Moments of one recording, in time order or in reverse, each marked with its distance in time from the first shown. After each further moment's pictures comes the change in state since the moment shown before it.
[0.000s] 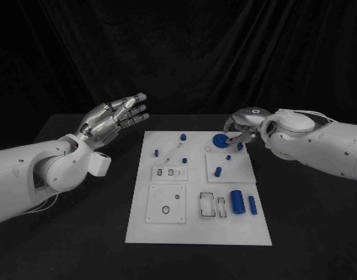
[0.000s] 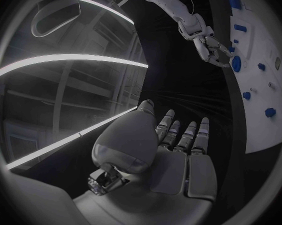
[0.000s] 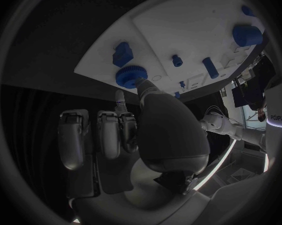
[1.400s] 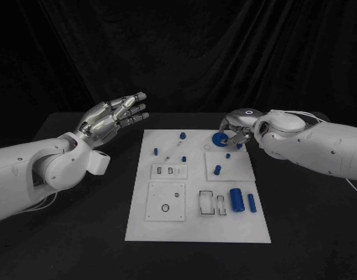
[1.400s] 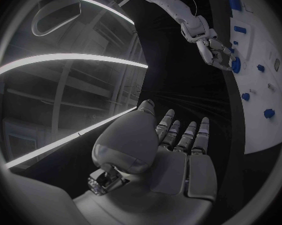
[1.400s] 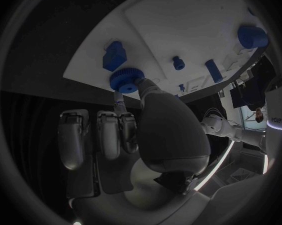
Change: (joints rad) left arm 0.000 0.001 0.000 -0.005 0.000 0.013 -0.010; left_hand 0.008 0.000 0.006 0.000 0.005 0.007 0.000 0.000 0.001 0.003 0.003 0.004 0.000 0.000 0.000 0.000 0.000 0.000 0.004 0.003 0.000 0.000; right arm -0.024 0.054 0.004 -0.060 -0.001 0.005 0.026; right_hand 0.036 0.001 0.024 -0.029 0.164 0.096 0.008 0.016 -0.020 0.000 0.000 0.000 0.000 0.000 0.000 0.000 0.000 0.000 0.000 0.000 0.000 -0.001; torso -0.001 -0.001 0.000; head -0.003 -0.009
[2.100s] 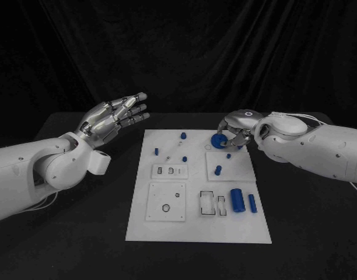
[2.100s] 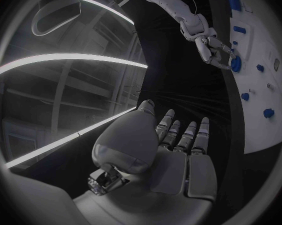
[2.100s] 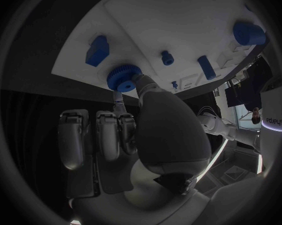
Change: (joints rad) left arm 0.000 -0.003 0.000 0.000 0.000 0.002 -0.003; left_hand 0.000 0.000 0.000 0.000 0.004 0.000 0.000 0.000 0.000 0.000 0.000 0.000 0.000 0.000 0.000 0.000 0.000 0.000 0.000 0.000 0.000 0.000; right arm 0.006 -0.024 -0.005 0.065 -0.001 -0.045 0.022; right_hand 0.027 0.002 0.009 -0.023 0.014 0.023 0.023 0.019 0.000 0.000 0.000 0.000 0.000 0.000 0.000 0.000 0.000 0.000 0.000 0.000 0.000 0.001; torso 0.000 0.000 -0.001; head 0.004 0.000
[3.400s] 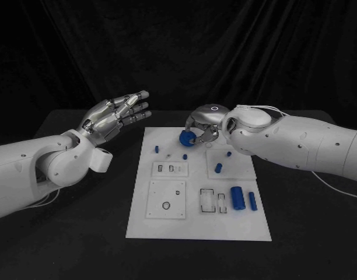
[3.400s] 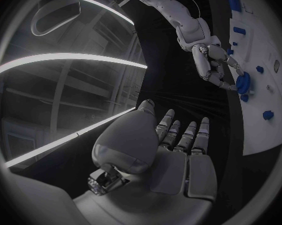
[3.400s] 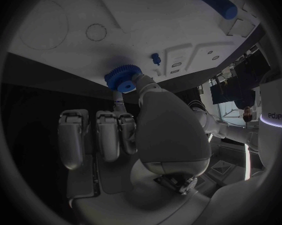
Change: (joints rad) left arm 0.000 0.013 0.000 -0.007 0.000 0.002 -0.008; left_hand 0.004 -0.004 0.000 0.000 -0.001 0.000 0.000 0.004 0.000 0.000 0.000 0.000 0.000 0.000 0.000 0.000 0.001 0.000 0.000 0.000 0.000 -0.001; right arm 0.021 0.197 0.001 -0.053 0.031 0.022 0.044; right_hand -0.005 0.004 -0.002 -0.001 0.004 -0.002 -0.002 0.000 0.000 0.004 0.003 0.000 0.000 0.000 0.000 0.000 0.000 0.000 0.000 0.000 0.000 0.000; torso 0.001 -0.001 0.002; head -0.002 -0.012
